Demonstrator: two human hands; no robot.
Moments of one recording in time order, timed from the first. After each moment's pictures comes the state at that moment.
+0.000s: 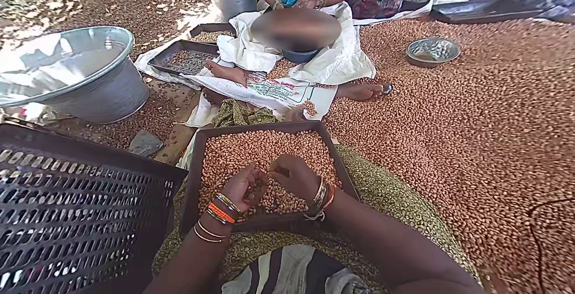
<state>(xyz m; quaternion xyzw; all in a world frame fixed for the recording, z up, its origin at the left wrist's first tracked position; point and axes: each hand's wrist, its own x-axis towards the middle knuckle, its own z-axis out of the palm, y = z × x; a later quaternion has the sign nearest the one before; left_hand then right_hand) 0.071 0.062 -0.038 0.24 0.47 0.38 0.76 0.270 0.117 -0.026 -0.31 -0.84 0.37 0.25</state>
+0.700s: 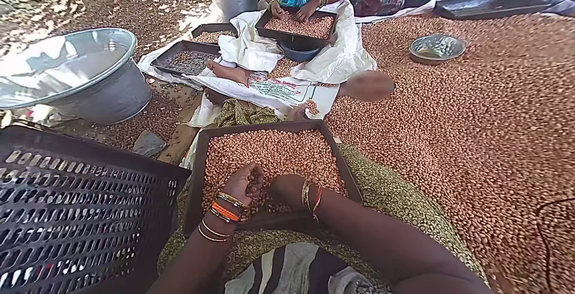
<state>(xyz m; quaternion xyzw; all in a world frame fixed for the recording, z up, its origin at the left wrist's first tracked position) 0.078 0.065 -0.033 0.19 0.55 0.47 0.67 0.244 0.117 -0.057 -0.25 -0.91 0.27 -0.16</state>
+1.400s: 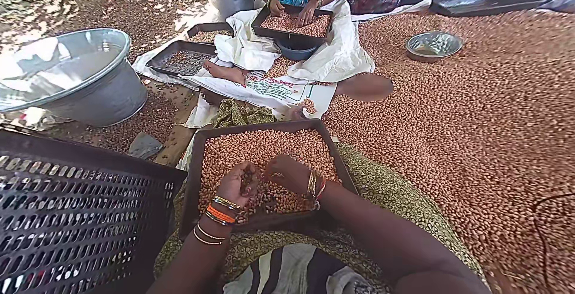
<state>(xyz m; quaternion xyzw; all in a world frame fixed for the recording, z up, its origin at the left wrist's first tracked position) 0.076 0.064 -0.034 0.20 0.48 0.52 0.67 0.264 0.145 -0.063 -0.27 -0.90 0.33 0.11</state>
